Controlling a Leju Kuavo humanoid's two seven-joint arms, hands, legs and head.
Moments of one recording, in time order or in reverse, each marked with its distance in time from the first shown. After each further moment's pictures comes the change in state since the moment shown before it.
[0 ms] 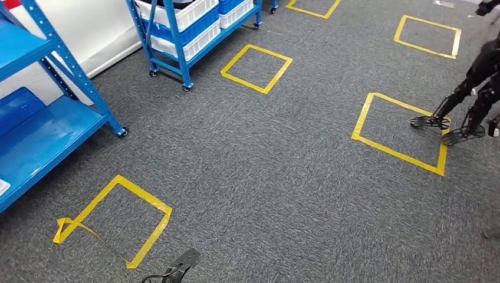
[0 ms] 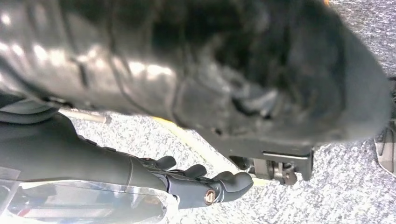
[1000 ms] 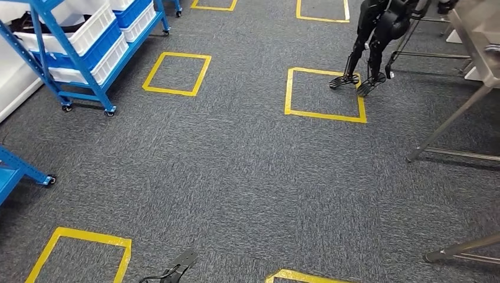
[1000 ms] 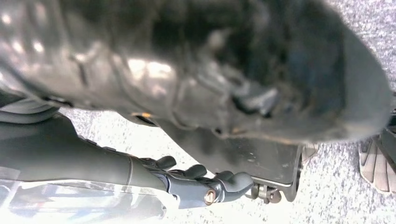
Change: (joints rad) left arm 0.005 0.009 -0.017 0.000 0.020 0.053 -0.034; right arm 0.021 0.015 -0.021 0.006 0.084 0.000 -0.031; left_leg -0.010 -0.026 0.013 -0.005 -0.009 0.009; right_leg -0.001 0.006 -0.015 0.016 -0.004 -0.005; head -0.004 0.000
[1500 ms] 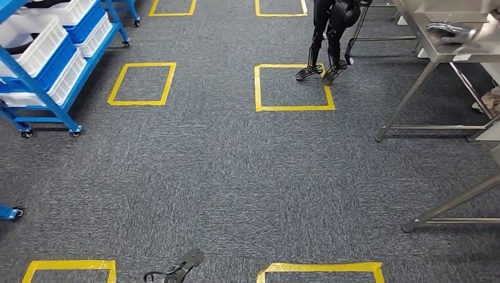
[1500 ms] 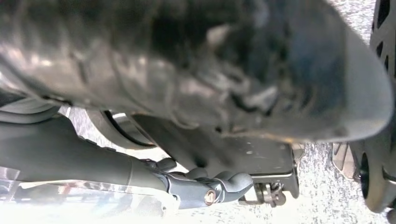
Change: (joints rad) left arm -0.019 -0.004 -0.030 -0.001 -0.014 -0.017 0.033; right arm 0.013 0.040 -0.111 0.005 0.016 -0.028 0.000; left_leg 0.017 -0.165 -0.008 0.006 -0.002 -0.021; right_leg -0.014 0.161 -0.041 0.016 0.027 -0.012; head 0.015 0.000
